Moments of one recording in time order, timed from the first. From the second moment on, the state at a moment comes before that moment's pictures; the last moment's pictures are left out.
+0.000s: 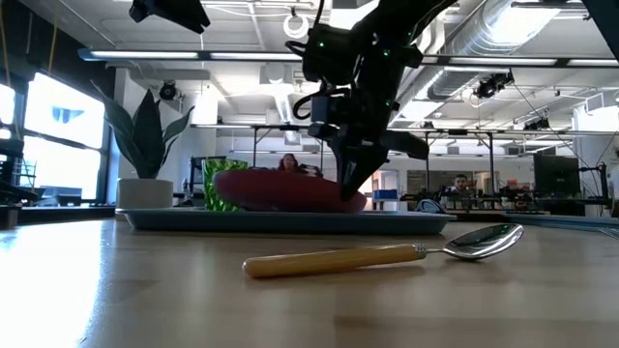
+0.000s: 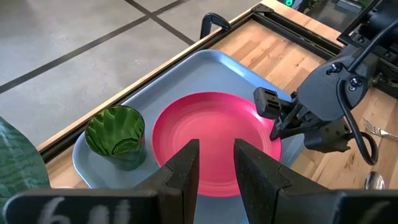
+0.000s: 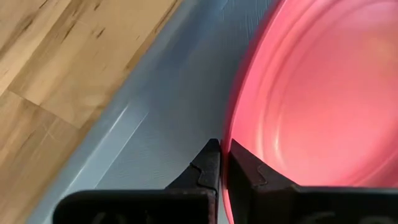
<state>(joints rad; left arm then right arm) 0.06 1.01 1.22 -0.91 -0.48 -0.49 -0.12 1.94 1.38 -0.67 0.05 -0.81</state>
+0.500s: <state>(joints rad) 0.06 1.01 1.22 -0.91 -0.48 -0.49 -0.12 1.94 1.38 -0.67 0.06 -0.76</state>
